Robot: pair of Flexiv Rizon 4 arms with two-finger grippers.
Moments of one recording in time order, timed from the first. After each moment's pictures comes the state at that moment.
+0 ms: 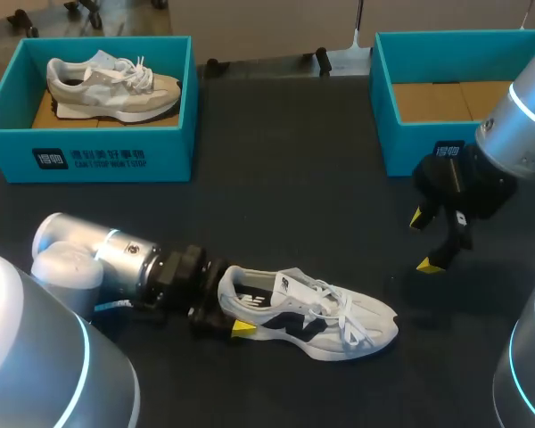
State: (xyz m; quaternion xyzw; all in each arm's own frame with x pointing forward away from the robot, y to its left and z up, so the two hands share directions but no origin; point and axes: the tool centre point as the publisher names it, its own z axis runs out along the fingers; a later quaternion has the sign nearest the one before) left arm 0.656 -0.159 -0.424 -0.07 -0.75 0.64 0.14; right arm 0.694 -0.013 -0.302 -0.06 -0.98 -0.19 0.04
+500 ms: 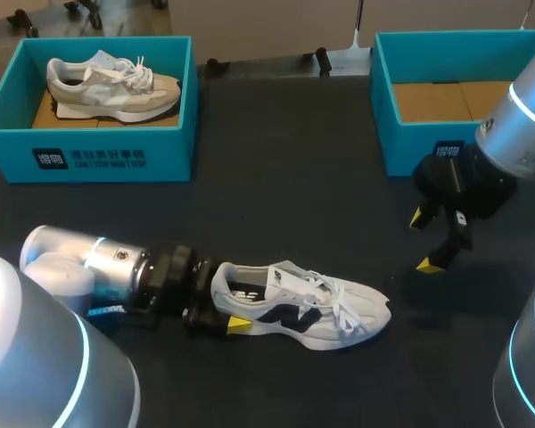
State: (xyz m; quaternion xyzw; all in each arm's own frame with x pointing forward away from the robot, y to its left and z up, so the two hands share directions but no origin) left arm 0.666 -0.147 -0.423 -0.03 -0.74 0.66 0.12; right arm 0.694 -0.013 -0.302 -0.06 -0.98 -0.19 0.04
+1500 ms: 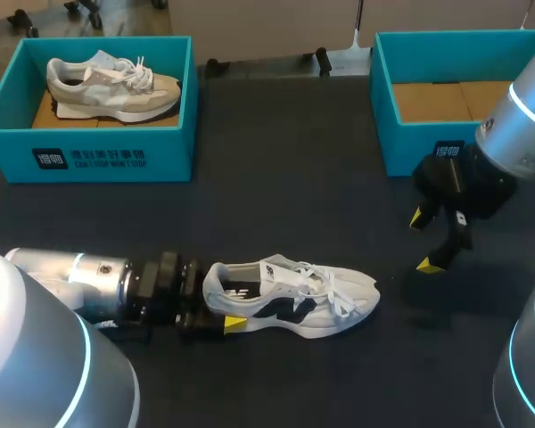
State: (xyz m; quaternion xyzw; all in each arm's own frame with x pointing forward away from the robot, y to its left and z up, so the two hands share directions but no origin) left arm 0.670 -0.135 -0.419 0.01 -0.75 0.66 0.06; right arm 0.694 -0.013 -0.302 -0.06 -0.98 -0.19 0.04
